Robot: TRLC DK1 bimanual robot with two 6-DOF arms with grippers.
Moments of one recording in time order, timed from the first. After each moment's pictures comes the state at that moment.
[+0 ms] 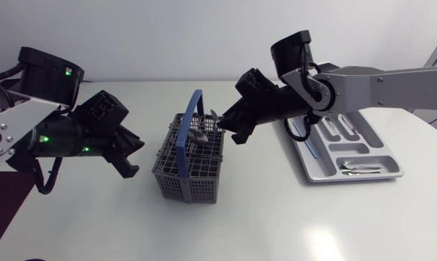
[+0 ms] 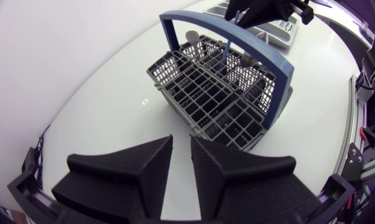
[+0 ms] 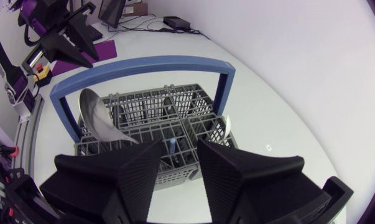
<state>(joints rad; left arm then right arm) -0.35 1.20 0.84 -0.44 0.09 0.47 0.46 1.71 1.17 -0.16 -0.46 -0.48</state>
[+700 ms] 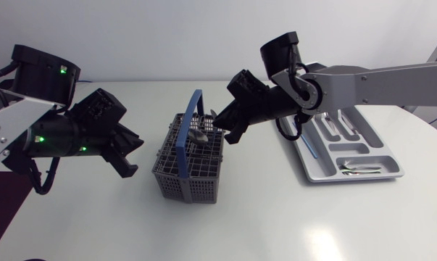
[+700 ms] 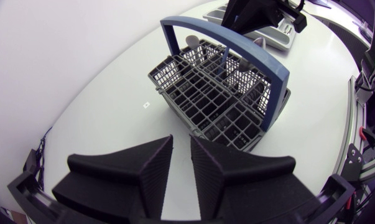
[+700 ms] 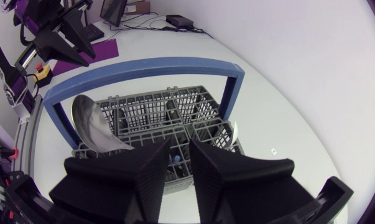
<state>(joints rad) -0.35 1.18 0.84 -0.44 0.09 0.47 0.48 1.76 1.21 -0.17 -0.46 -0.47</state>
